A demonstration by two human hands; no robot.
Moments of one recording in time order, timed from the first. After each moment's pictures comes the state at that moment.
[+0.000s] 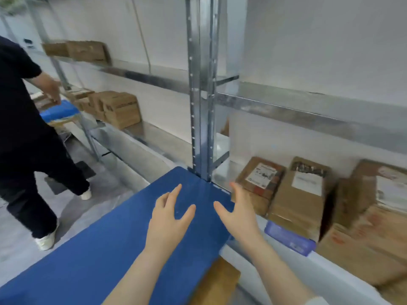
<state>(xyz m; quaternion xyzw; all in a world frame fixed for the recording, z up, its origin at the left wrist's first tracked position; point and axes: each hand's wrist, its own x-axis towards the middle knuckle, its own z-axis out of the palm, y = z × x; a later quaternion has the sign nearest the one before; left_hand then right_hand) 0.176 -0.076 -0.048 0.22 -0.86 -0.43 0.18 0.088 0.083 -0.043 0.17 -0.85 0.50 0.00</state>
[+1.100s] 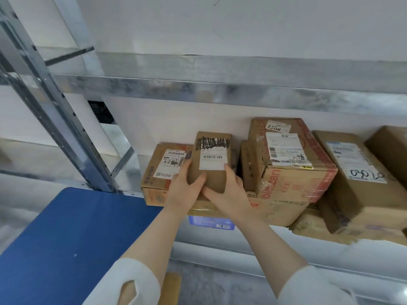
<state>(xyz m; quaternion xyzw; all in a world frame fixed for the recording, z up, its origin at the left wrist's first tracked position) -0.041 0.110 -0.087 0.02 -0.84 -0.53 -0.03 0.000 0.247 -0.075 -0.13 -0.86 0.49 -0.02</state>
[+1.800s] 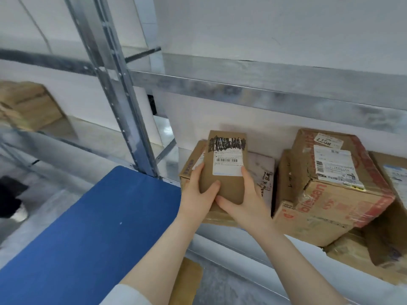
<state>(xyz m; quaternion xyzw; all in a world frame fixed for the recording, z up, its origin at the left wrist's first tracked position) 0.022 0.070 -0.059 0.10 -0.79 -0.61 0.04 0.032 0.211 -0.053 -0.01 -0.85 0.53 -0.03</state>
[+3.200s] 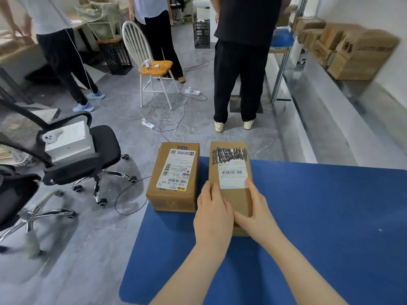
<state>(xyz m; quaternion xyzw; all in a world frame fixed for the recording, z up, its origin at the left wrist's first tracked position) 0.387 -0.196 -0.133 0.65 -0.70 -0.21 0.20 0.269 -0.183 -0.163 0.50 -0.63 0.41 -0.43</state>
